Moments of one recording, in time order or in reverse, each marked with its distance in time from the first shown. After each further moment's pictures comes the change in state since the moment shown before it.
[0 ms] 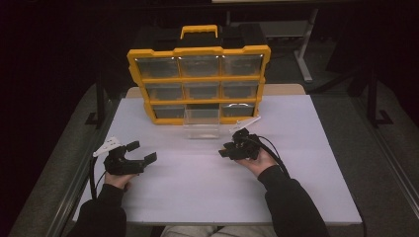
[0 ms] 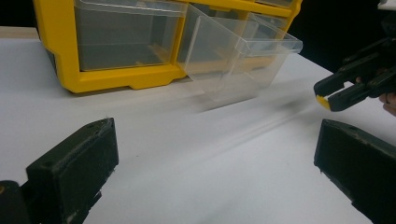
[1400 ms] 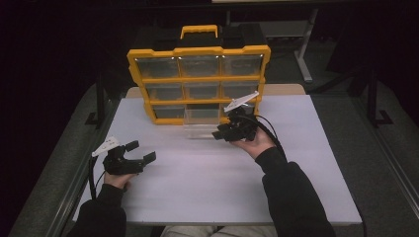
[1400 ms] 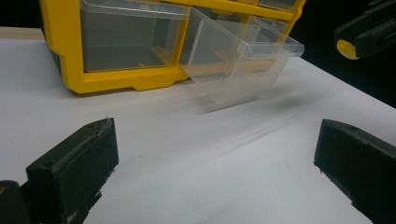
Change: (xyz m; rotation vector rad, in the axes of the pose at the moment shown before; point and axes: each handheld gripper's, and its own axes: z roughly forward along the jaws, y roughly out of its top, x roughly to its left) left arm 0.001 0.001 -0.002 -0.008 0.004 -0.008; right arm 0.003 0.062 -0.032 -0.044 0.027 -0.034
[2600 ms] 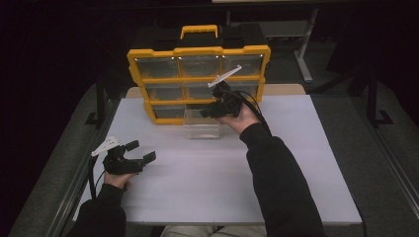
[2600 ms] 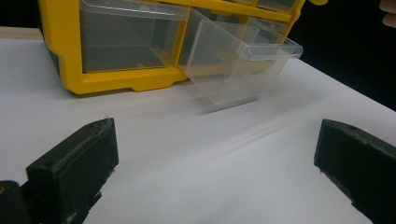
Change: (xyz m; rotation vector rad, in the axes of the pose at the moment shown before) left arm 0.002 0.000 0.000 -0.002 -0.008 -0.005; right arm -0.014 0.070 0.016 0.010 -0.034 -0.014
